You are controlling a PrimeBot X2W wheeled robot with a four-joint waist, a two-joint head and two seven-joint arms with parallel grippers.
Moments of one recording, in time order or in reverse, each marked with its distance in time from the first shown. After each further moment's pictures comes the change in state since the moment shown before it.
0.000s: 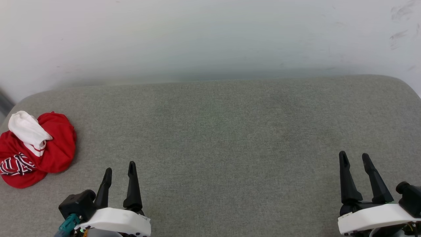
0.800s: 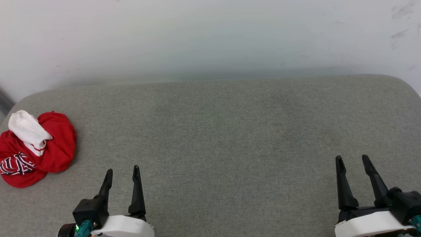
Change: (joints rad) left arm 0.025 -0.002 -0.012 0.000 0.207 -0.002 -0.053; right arm 0.032 0.000 0.006 -0.030 -0.205 0.000 -0.055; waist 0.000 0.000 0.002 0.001
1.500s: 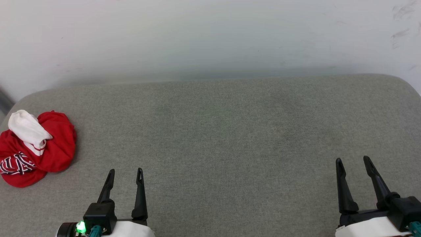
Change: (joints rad) left arm 0.013 -0.003 0.006 0.011 0.149 -0.008 -0.043; right arm 0.018 0.000 -0.007 -0.013 -0.098 0.000 -0.043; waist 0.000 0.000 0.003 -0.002
